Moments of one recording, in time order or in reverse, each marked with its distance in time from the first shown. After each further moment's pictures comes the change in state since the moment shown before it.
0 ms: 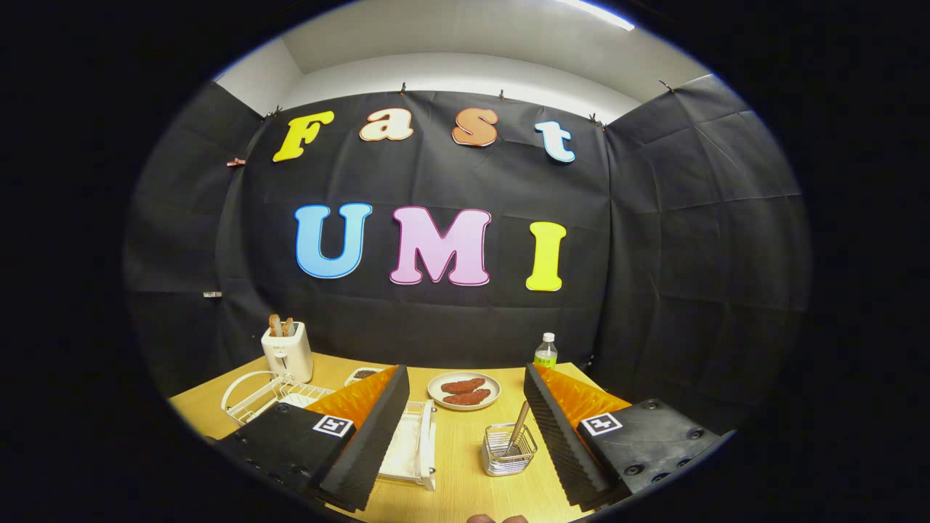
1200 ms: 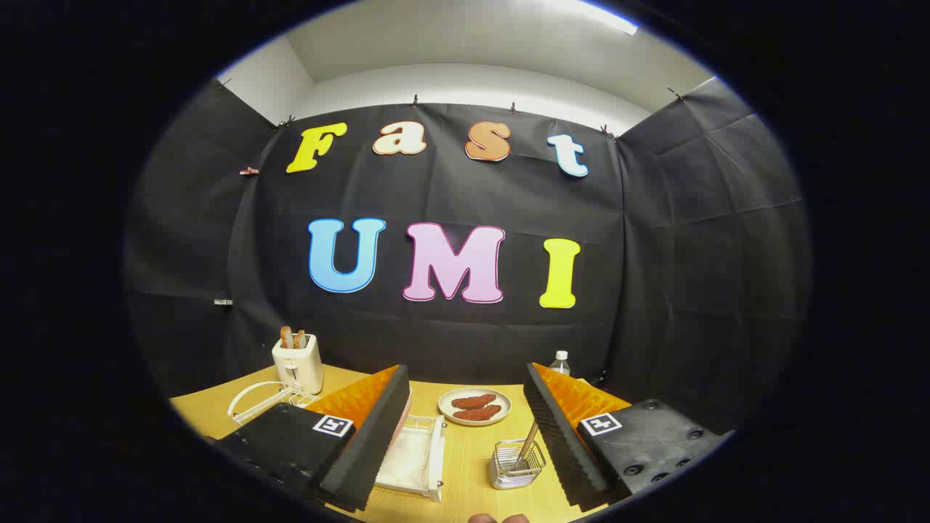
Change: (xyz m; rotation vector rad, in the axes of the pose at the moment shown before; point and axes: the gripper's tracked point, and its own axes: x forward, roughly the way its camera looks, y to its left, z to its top) arm 0.001 0.016 0.025 0.011 -0.075 0.060
